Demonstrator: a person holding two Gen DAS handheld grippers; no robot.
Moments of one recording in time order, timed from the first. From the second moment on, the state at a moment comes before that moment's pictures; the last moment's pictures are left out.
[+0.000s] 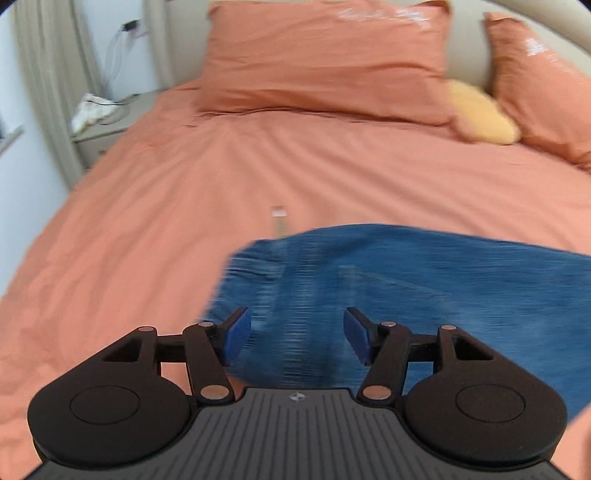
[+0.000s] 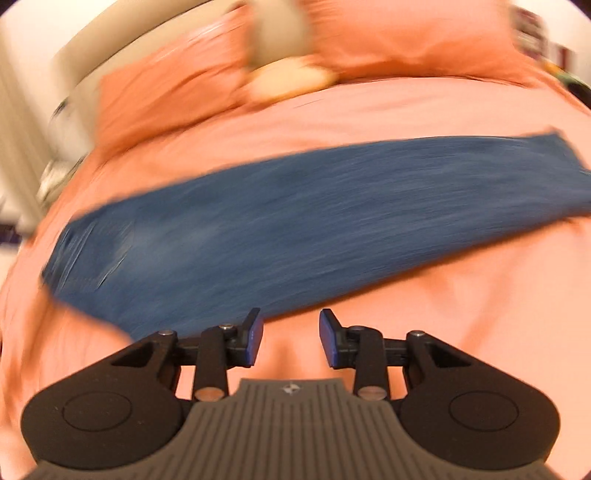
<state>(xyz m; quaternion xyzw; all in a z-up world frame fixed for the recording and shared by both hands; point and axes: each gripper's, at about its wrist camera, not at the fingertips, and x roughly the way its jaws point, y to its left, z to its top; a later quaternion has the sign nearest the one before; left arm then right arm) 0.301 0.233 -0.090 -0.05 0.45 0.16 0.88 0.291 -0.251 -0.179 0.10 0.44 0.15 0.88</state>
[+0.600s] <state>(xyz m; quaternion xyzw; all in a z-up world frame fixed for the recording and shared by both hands) 0.399 0.114 -0.132 -0.05 0.50 0.09 0.86 0.439 -0.602 -0.207 0.36 0.43 -0.06 0.83</state>
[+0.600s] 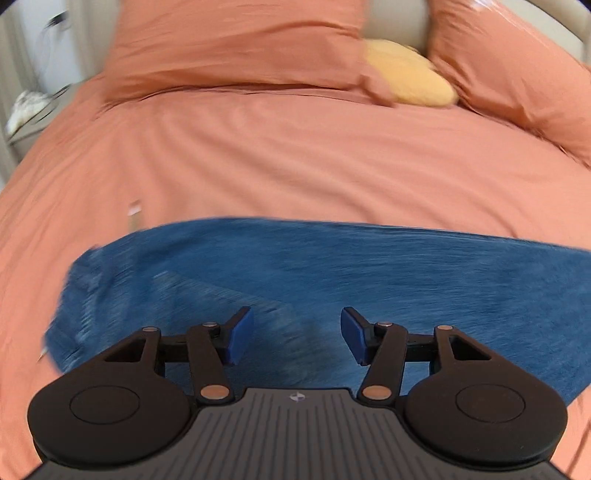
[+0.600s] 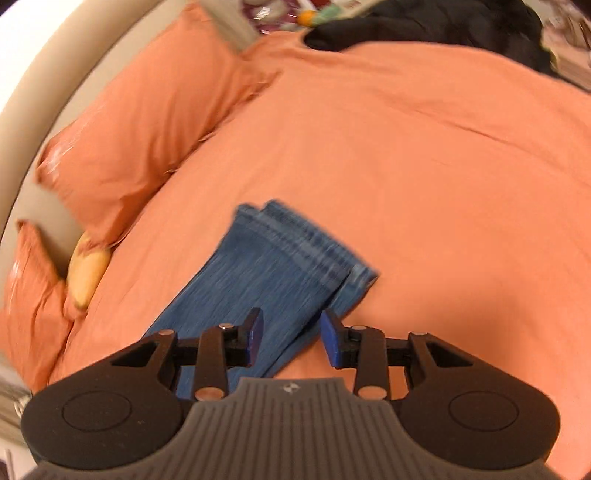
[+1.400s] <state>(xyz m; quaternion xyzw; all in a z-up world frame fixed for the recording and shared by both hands) 0.512 -0.081 -0.220 0.03 0.52 -0.05 0.85 0.485 -0.642 -0.262 0.34 0.46 -0.07 0.82</state>
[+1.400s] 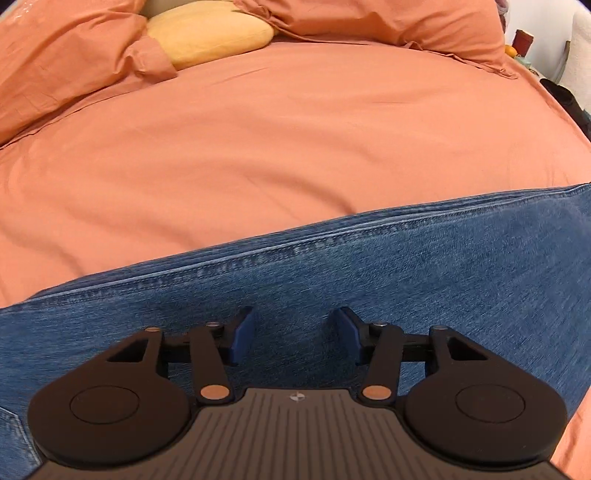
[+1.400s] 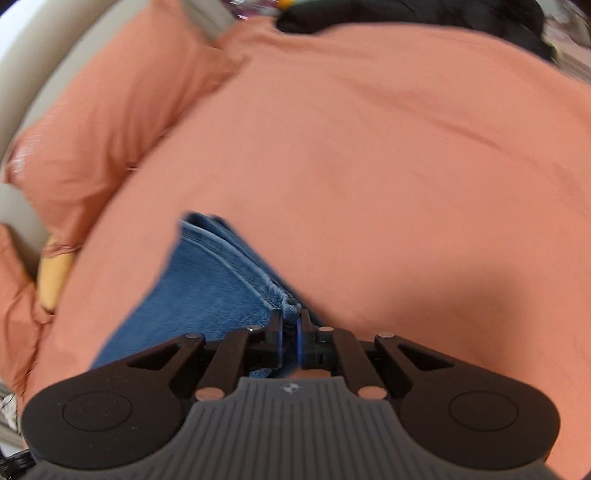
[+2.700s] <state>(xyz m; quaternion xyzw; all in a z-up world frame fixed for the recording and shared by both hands) 0.535 0.045 -0.223 0.21 0.55 -0.13 0.80 0.617 -0.526 -0.228 0.03 0.49 -0.03 0.87</state>
